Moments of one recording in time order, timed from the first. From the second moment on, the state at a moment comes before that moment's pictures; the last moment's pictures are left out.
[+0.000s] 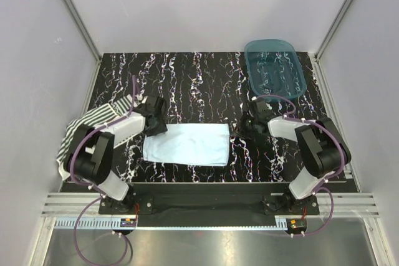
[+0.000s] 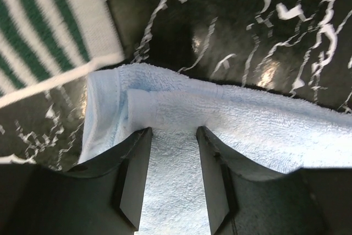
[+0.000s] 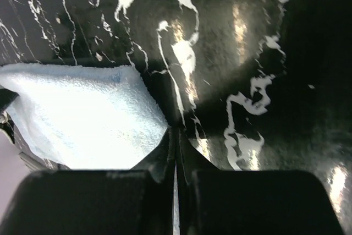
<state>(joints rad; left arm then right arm) -0.35 1.55 0.83 -0.41 -0.17 -0.64 0.37 1.67 0.76 -0.04 -0.30 0.80</state>
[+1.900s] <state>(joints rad) -0.56 1.62 0.93 -0.59 -0.26 -0.72 0.37 1.59 0.72 -0.11 -0.28 0.74</state>
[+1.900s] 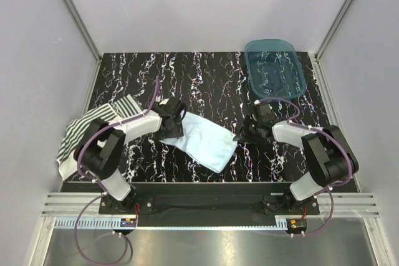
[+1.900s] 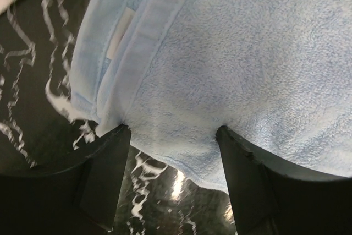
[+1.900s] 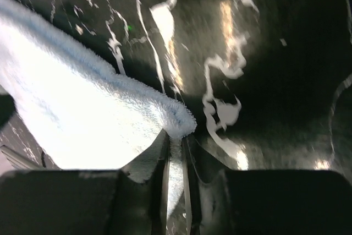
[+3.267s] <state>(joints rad) -1.33 1.49 1.05 -0.50 -0.52 -0.42 0.37 0.82 0.77 -0.74 0.11 0.81</state>
